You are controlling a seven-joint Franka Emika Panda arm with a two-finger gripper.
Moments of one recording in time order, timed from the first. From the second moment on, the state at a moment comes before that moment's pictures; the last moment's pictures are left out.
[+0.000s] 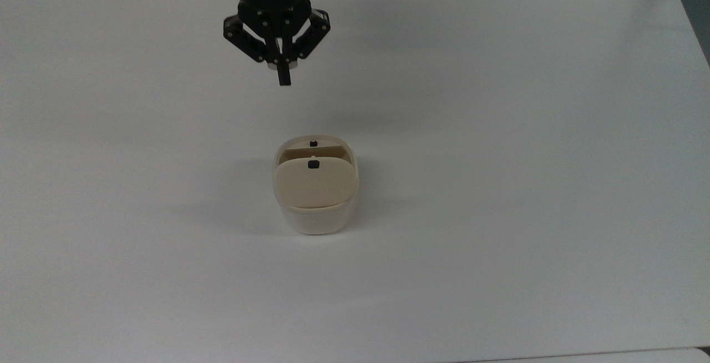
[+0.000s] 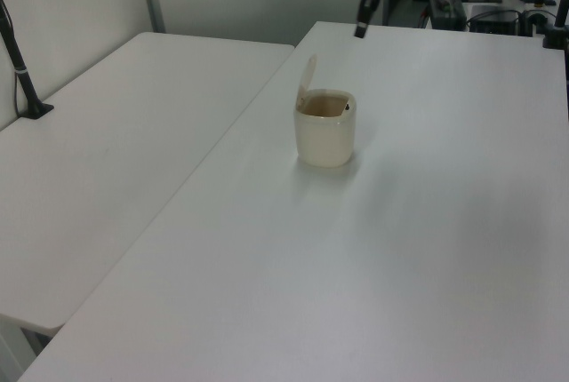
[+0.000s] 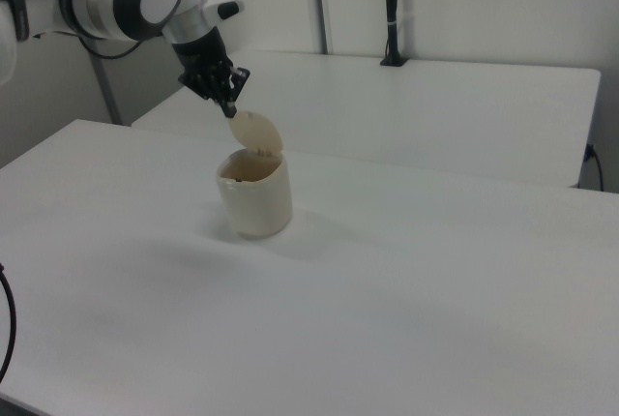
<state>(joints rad) 0.08 0.18 -0.05 -1.54 0.01 2.01 -0.12</state>
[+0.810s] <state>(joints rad) 0.12 0.36 -0.05 -1.52 0.02 2.46 0.01</state>
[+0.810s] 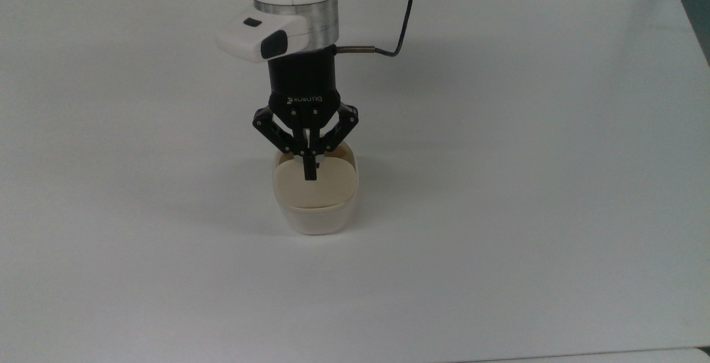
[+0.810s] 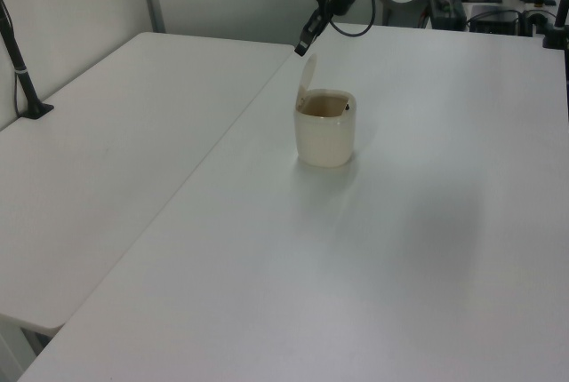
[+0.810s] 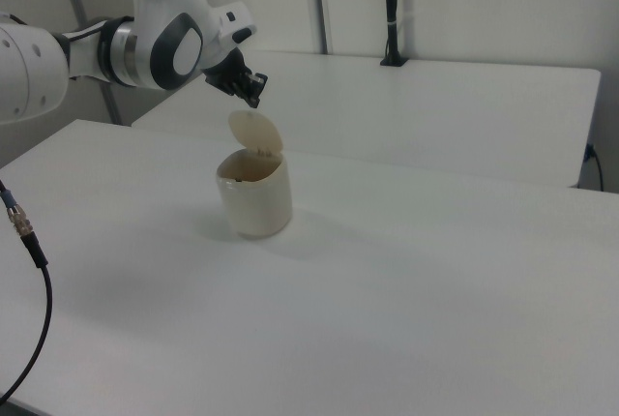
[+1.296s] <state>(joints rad) 0.12 0.36 -0.05 -1.52 0.00 2.37 0.01</state>
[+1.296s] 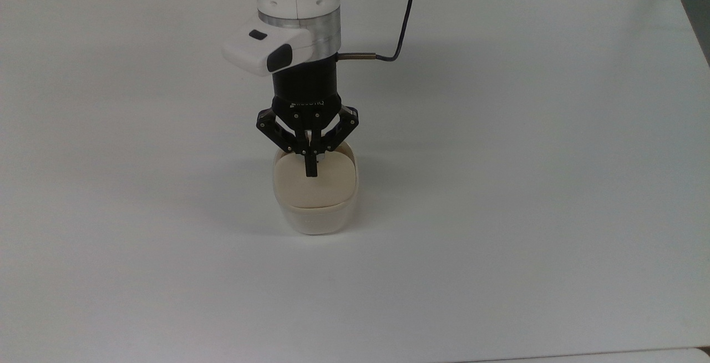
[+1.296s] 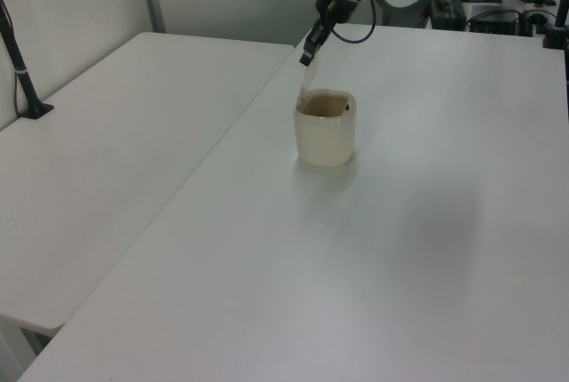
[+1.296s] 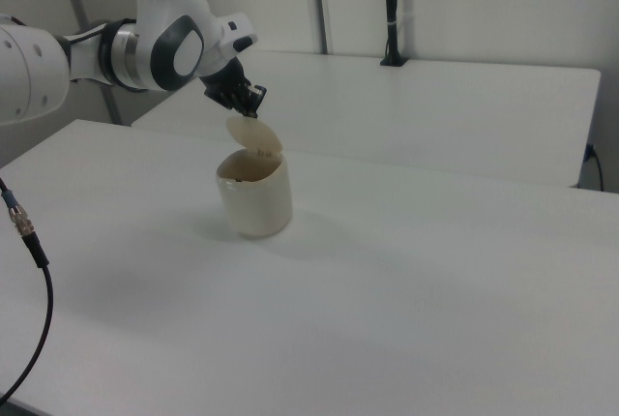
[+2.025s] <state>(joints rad) 0.12 0.38 -0.05 -1.53 -0.05 2.15 0.01</state>
